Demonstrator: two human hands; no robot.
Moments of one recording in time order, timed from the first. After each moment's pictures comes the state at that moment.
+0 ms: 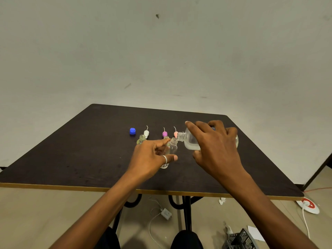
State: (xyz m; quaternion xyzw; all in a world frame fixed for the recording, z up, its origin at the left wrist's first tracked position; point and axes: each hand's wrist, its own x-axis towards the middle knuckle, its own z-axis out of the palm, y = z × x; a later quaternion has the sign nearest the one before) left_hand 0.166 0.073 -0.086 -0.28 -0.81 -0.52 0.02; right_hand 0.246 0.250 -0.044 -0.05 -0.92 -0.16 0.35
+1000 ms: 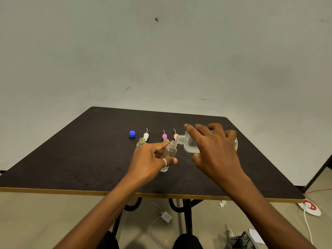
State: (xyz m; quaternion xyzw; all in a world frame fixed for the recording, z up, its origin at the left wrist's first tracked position) left_hand 0.167 0.072 -0.085 -0.27 -0.81 -0.53 0.01; right_hand 0.247 0.248 -0.045 -0.05 -0.92 -0.16 0.35
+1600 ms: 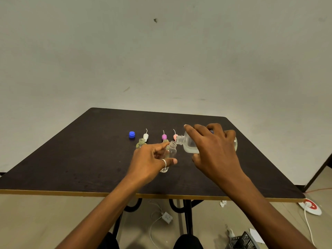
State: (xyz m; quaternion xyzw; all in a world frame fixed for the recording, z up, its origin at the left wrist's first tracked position) left_hand 0.166 0.072 -0.085 -0.26 -0.81 -0.53 0.01; right_hand 0.245 0.248 -0.045 -0.05 -0.92 -0.17 0.35
